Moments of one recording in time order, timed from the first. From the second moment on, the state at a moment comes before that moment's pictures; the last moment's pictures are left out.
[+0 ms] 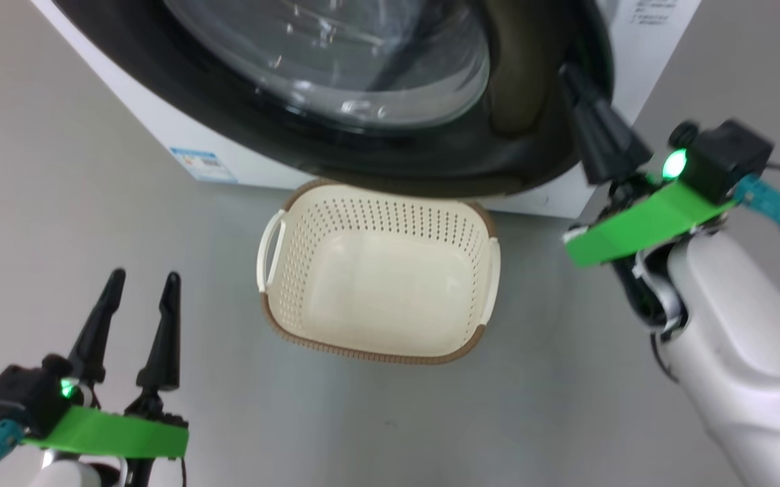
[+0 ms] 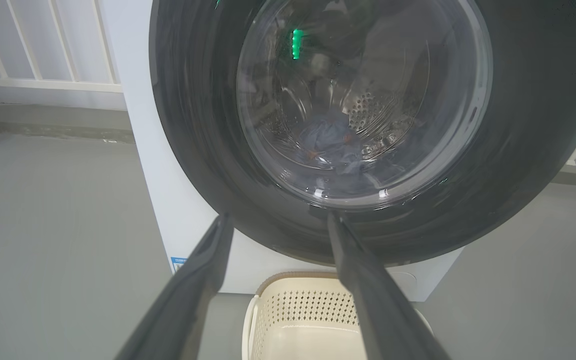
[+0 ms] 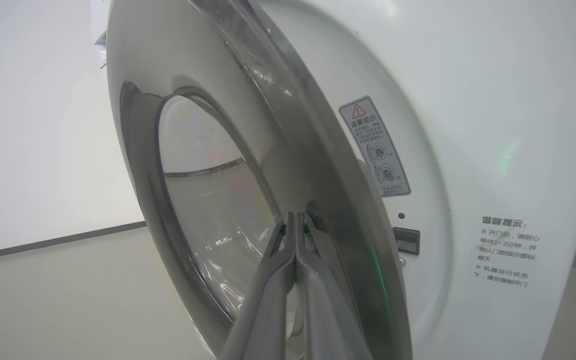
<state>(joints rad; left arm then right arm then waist) -0.21 0.23 -0.12 0.19 -0.45 -0.13 -0.26 -0.67 -0.19 0.35 0.34 0.42 0.13 -0.26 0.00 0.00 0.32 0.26</state>
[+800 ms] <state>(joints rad) -0.31 0.22 -0.16 0.18 -0.46 -0.13 -0.26 -0.83 -0.14 0.20 0.40 0.31 0.13 -0.26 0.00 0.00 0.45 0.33</state>
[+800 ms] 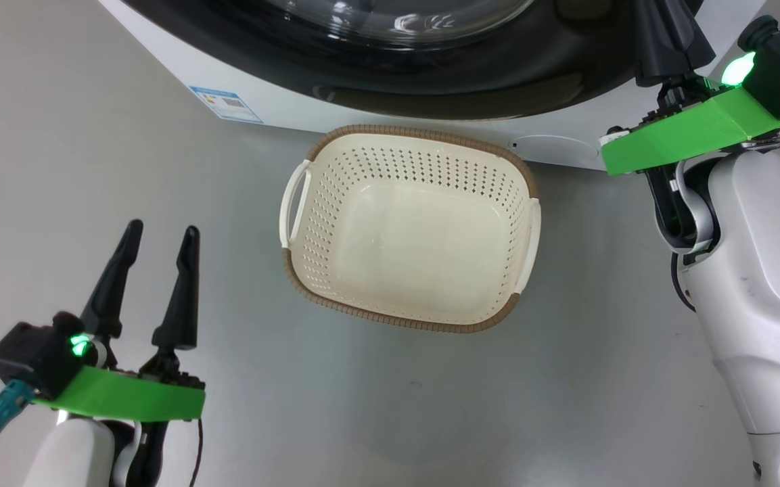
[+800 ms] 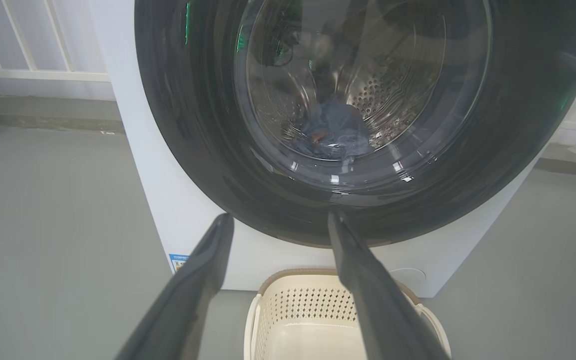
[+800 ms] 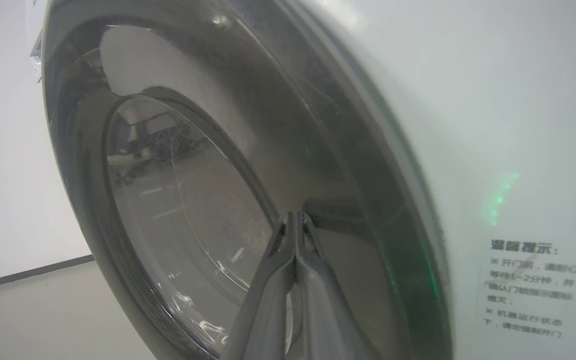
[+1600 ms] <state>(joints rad) -0.24 0.25 -0.14 0.26 -0.46 -0.13 -0.26 -0.60 -0.12 0.26 0.38 0.36 0.13 -0.26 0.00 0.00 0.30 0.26</state>
